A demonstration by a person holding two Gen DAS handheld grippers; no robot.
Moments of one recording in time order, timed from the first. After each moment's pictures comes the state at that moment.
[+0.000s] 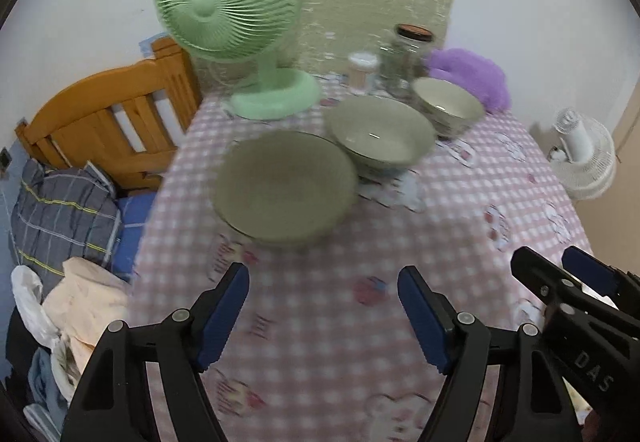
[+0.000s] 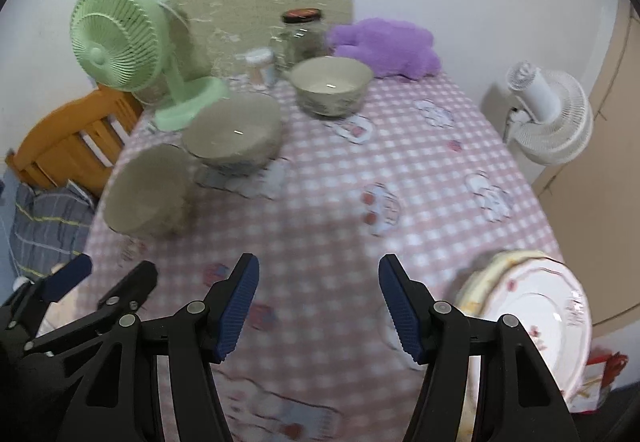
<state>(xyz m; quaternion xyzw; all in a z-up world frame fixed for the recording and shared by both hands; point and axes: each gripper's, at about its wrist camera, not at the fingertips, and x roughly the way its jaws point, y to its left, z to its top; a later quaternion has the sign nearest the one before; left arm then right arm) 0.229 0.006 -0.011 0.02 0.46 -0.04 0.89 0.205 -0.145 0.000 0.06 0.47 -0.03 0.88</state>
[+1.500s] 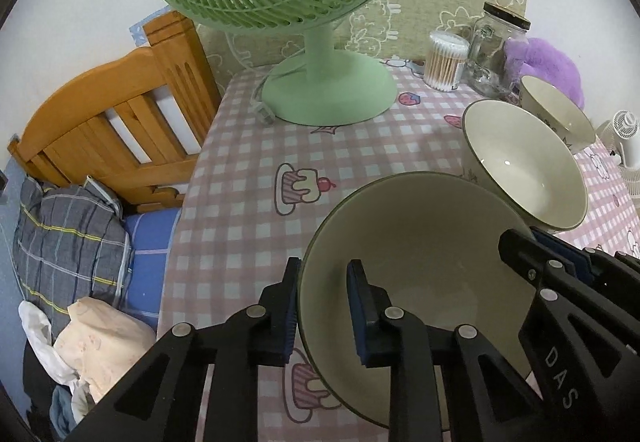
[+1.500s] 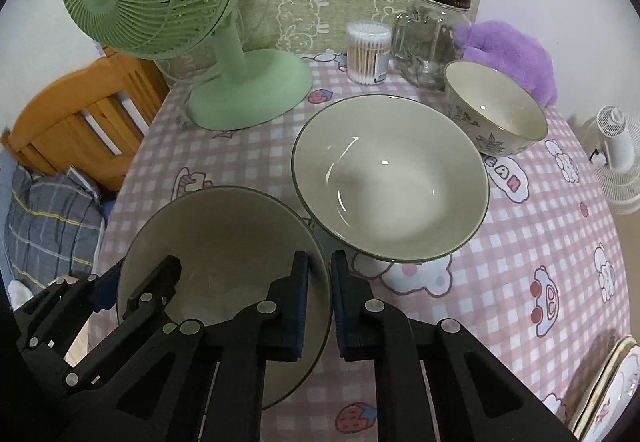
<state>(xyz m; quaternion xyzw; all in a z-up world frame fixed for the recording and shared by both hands) 0.353 0.068 -0.072 0.05 0.48 -0.02 0.87 0.354 -0.032 -0.064 0.03 0.50 0.00 0.86</state>
